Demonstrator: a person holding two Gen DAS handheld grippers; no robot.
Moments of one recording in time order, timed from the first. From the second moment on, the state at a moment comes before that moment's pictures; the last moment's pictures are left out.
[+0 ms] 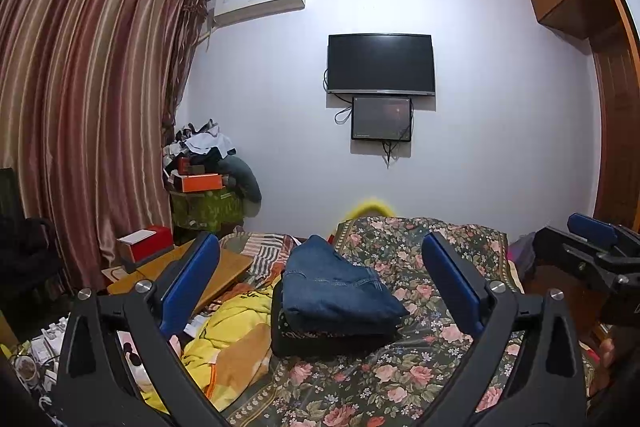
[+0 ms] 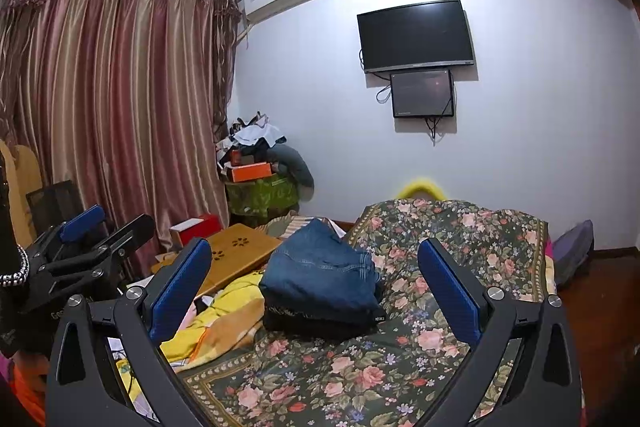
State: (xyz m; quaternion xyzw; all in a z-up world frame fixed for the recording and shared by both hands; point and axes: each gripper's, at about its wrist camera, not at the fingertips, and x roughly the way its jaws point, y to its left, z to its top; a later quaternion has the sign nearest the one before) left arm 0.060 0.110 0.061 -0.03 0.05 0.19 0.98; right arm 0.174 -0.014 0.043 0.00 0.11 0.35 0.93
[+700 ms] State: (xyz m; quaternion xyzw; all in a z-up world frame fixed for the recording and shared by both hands) left arm 0.067 0.108 0.051 -0.04 0.07 0.18 0.98; right arm 0.175 -0.014 0.042 0.00 0.12 0.35 0.93
